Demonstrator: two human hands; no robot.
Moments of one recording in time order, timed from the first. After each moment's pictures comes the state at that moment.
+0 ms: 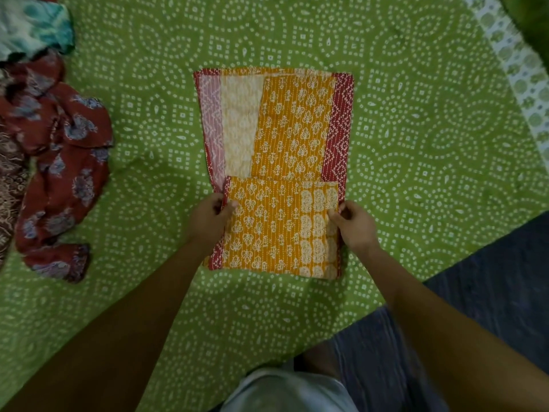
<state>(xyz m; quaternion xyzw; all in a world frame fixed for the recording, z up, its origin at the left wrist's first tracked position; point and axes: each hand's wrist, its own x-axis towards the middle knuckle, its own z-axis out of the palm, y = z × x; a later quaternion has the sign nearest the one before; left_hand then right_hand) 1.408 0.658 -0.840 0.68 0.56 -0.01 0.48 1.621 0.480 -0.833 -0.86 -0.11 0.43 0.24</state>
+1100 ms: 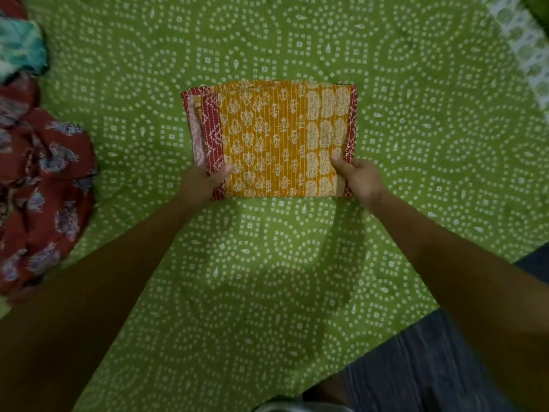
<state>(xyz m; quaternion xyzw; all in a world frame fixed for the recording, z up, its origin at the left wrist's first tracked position) 1.469 0.760 -0.853 0.63 0.51 -0.05 0.58 1.703 0.574 -0.852 -0.80 -0.07 0.49 0.34</state>
